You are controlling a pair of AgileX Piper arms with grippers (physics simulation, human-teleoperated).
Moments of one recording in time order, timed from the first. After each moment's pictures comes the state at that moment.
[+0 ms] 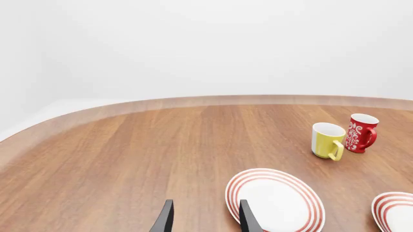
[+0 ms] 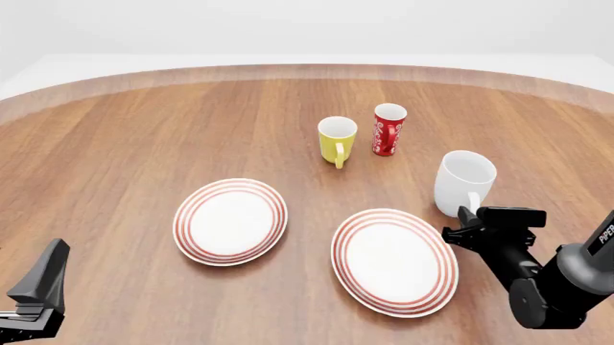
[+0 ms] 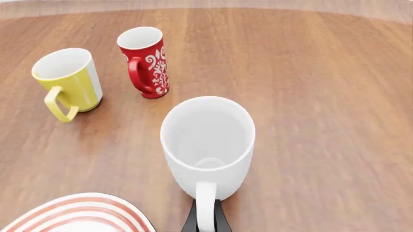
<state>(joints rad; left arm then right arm) 0.00 0.00 0.00 0.00 0.00 0.00 1.96 -0.34 -1.22 0.05</state>
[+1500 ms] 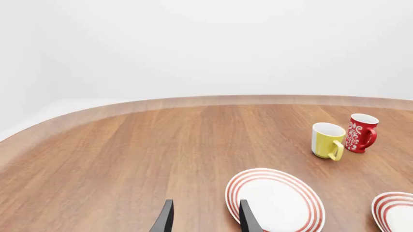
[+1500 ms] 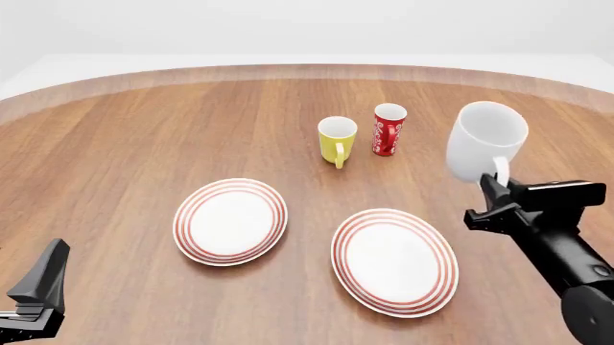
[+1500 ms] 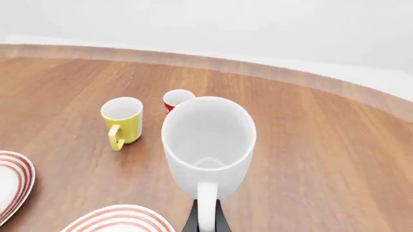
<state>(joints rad) 0.00 0.00 0.00 0.00 0.00 0.07 1.31 -0.23 -0.85 -0.07</state>
